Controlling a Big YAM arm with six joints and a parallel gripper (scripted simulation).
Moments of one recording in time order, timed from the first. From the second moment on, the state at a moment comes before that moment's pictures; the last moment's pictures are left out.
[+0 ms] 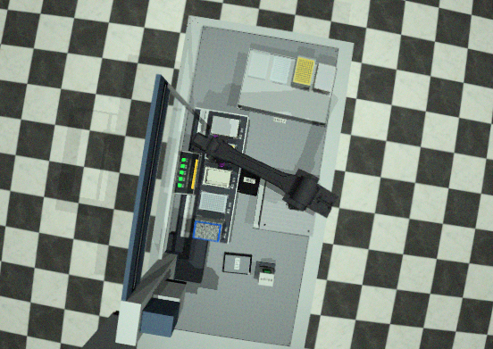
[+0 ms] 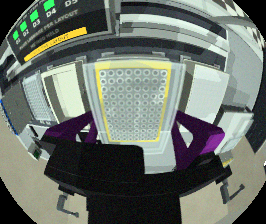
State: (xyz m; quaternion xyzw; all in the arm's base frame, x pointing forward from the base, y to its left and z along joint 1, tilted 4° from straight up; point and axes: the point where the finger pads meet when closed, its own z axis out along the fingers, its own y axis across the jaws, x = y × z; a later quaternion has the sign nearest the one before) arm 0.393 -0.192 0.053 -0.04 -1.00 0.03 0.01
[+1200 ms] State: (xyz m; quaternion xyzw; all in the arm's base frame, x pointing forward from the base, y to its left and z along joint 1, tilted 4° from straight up) arm 0.395 -0.190 0.103 -0.04 -1.00 0.03 0.01
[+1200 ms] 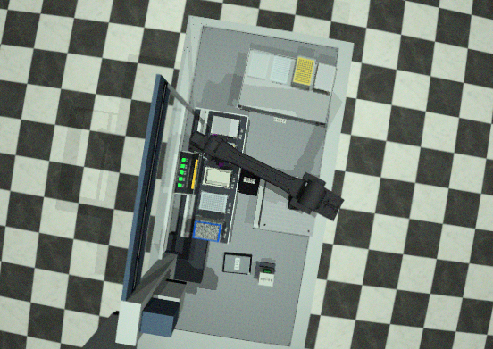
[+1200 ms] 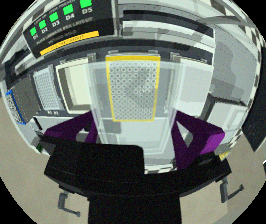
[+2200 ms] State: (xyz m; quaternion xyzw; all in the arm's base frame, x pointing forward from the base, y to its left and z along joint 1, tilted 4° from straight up) arm 0.395 -0.187 0.148 -0.04 -1.00 0.03 0.01
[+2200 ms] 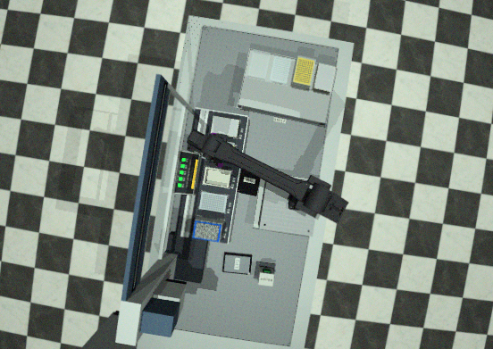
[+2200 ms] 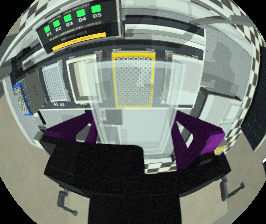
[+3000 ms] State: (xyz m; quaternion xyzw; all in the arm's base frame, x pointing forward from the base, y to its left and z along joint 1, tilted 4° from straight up) arm 0.397 -0.186 0.179 -0.04 -1.00 0.03 0.02
